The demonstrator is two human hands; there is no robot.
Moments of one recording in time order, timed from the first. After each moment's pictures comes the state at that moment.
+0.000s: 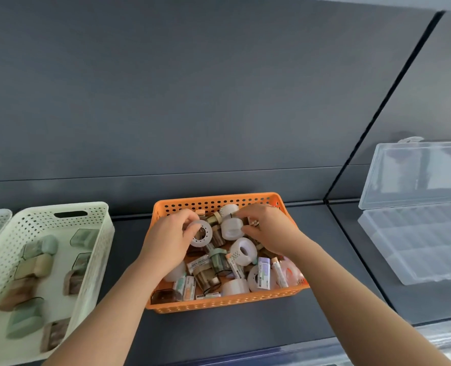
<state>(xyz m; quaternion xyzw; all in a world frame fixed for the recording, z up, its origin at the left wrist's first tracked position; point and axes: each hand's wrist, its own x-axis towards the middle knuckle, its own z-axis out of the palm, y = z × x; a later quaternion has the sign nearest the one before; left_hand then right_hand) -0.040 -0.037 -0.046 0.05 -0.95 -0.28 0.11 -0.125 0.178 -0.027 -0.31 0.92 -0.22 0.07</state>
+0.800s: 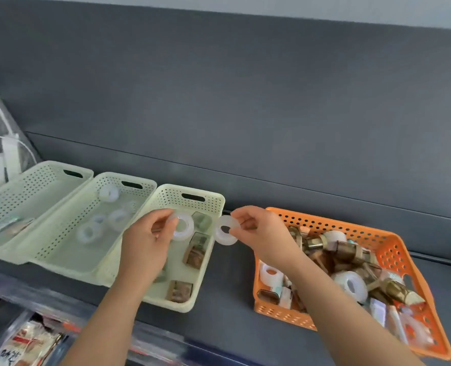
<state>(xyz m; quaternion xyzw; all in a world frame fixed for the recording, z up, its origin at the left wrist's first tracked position) 0.109 -0.177 -0.025 0.30 -0.81 -0.37 0.33 -0.045 -0.010 -0.012 -0.38 0.81 -0.43 0.14</state>
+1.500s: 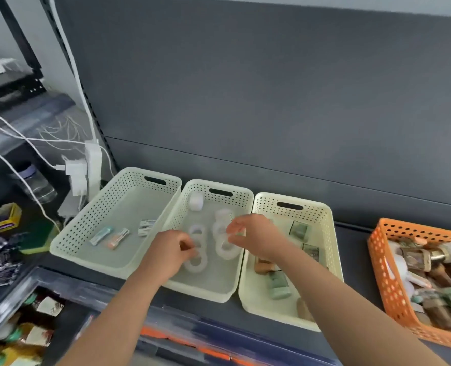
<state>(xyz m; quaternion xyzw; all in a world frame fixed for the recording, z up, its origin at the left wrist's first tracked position) 0.210 -0.414 -0.059 0.29 -0.89 -0.34 0.04 0.058 -0.258 -0.030 -0.44 0.84 -0.24 0.19</state>
